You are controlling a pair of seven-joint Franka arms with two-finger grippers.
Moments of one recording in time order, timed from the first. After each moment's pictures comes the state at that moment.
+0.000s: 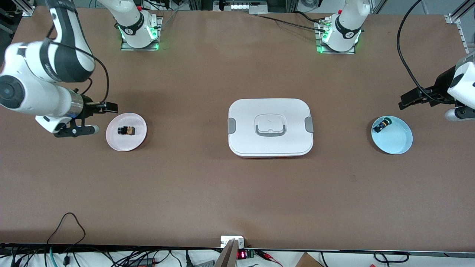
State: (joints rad) left arm 0.04 0.08 -0.03 -1.58 -0.03 1.60 -0.12; right arm 0.09 0.19 -0.01 -1.76 0.02 1.69 -0.03
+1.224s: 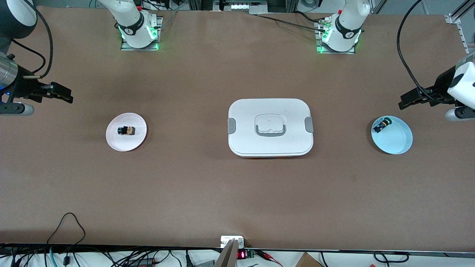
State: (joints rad) left arm 0.04 0.08 -0.03 -1.58 -0.03 1.60 -0.12; right arm 0.01 0.04 -0.03 -1.68 -0.03 1.63 -0.01
